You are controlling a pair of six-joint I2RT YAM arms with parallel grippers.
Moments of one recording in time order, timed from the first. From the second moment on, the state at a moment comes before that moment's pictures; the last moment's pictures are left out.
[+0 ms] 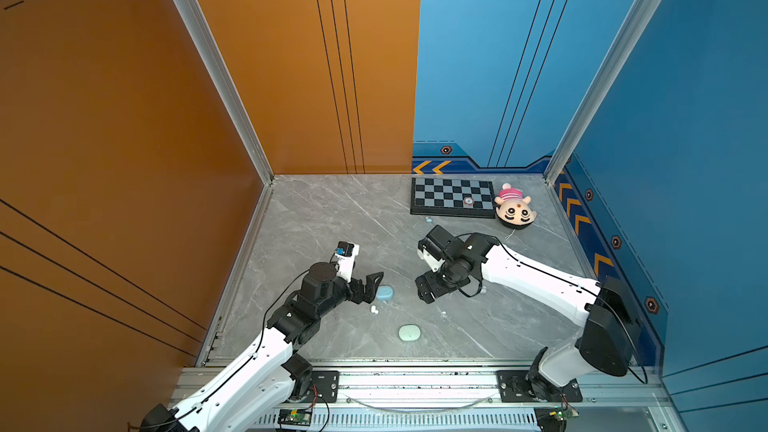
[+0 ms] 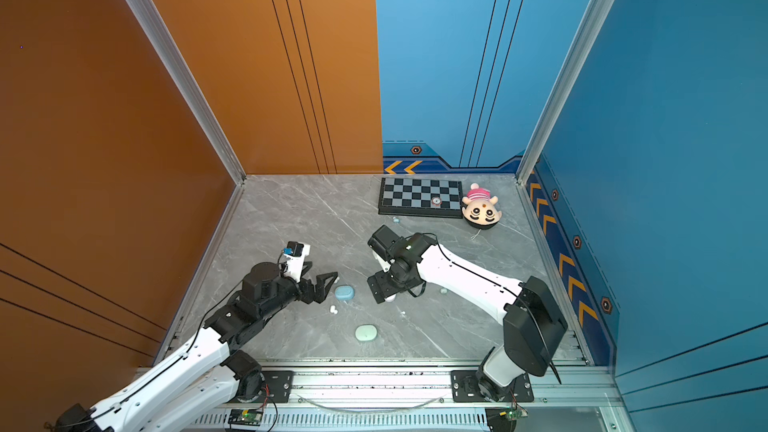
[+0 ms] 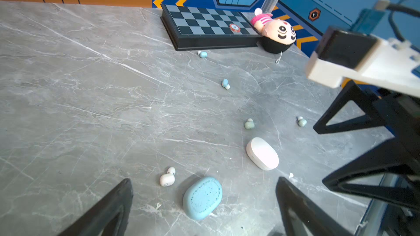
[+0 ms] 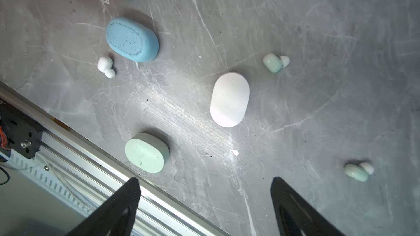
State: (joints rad) left arm -0.55 0.75 0.40 -0.08 0.11 -0.26; right arm 0.83 1.60 1.29 -1.03 -0.09 0.35
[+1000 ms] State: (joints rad) left arm -0.69 0.80 0.44 -0.08 0.03 -0.19; right arm 0.82 1.95 1.46 -1.11 -0.06 0.29
